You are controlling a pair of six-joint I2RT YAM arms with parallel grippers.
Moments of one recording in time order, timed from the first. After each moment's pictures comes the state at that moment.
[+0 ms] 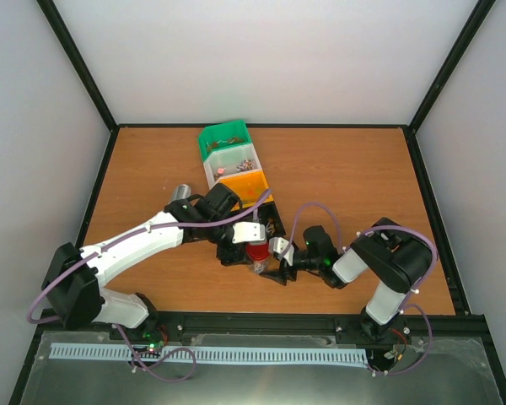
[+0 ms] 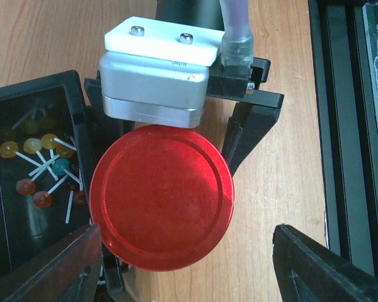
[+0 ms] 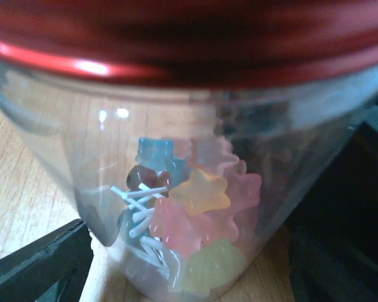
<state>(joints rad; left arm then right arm) -0.79 1.36 1.02 -0.73 0.44 0.63 0.69 1.71 0.28 0.89 -0.68 -0.39</state>
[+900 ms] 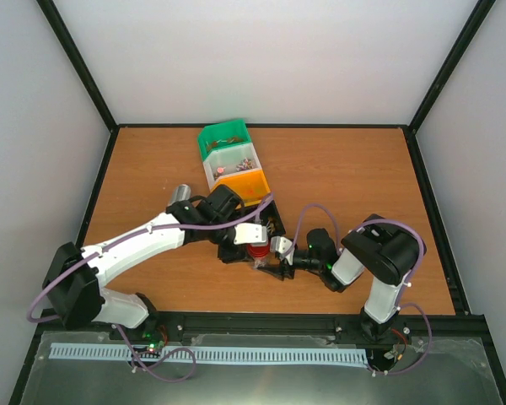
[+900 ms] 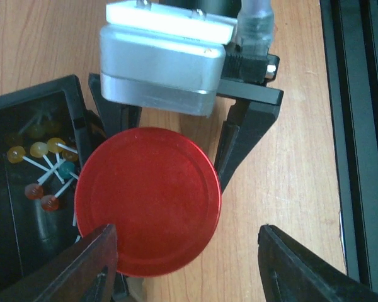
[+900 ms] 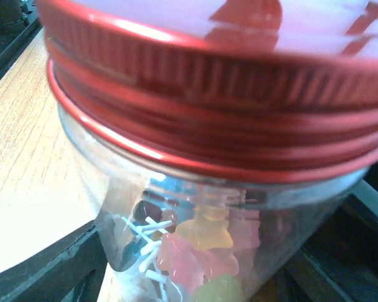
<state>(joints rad) -0.80 1.37 1.02 -0.72 0.41 0.65 0.70 1.79 0.25 1.17 -0.67 -0.35</state>
